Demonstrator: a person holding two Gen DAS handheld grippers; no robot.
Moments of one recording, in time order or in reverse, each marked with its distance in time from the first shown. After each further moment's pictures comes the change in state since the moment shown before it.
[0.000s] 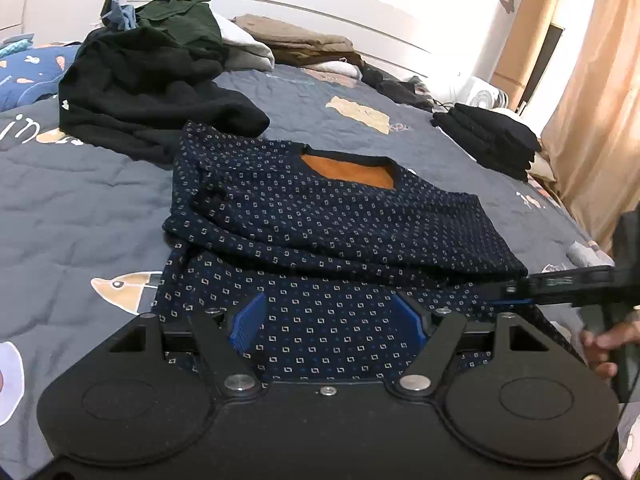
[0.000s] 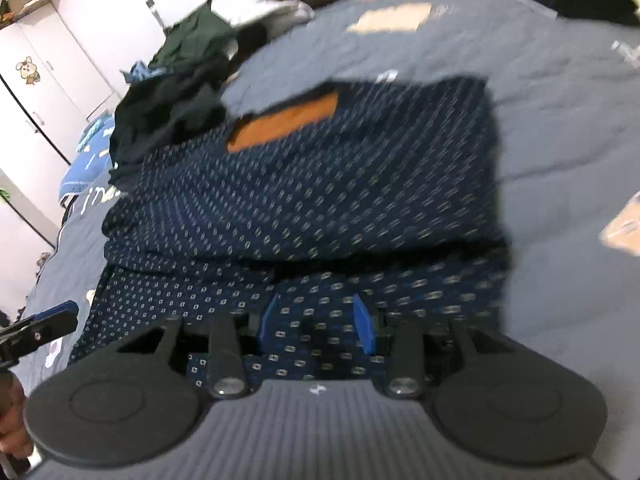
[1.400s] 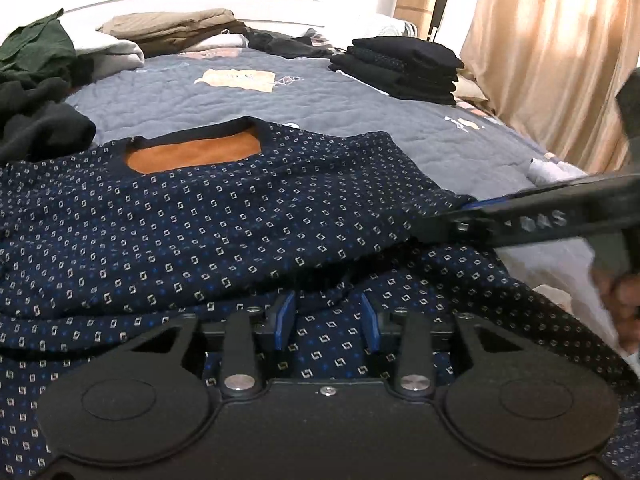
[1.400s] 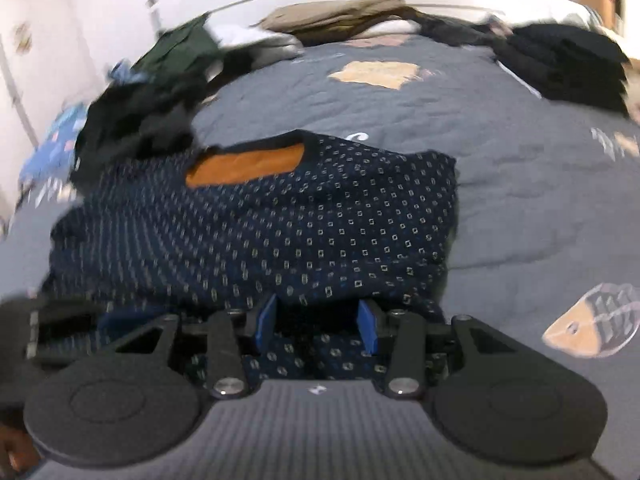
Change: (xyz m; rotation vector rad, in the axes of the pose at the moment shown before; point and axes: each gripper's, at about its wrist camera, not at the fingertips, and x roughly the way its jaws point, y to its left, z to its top) left arm 0.133 -0.113 0.002 0.300 0.085 -0.155; right arm -0.017 0.002 0.016 -0.231 -0.131 -0.190
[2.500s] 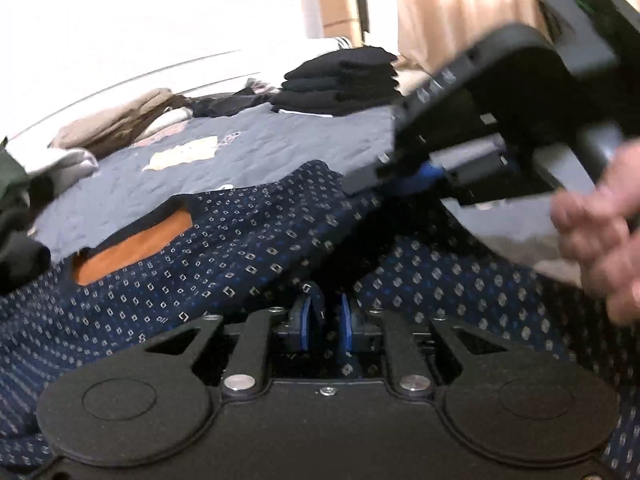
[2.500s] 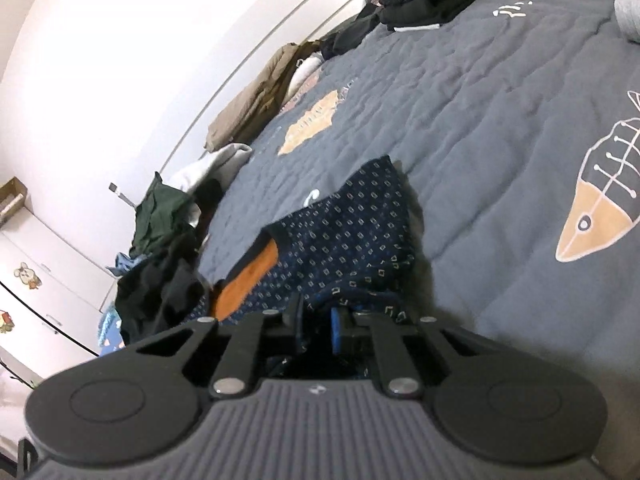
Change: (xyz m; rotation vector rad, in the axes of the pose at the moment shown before) left arm 0.027 -0.070 -0.001 0.332 -0.107 0.036; right arm 0.003 -0.078 -0.024 0.702 -0.229 0.216
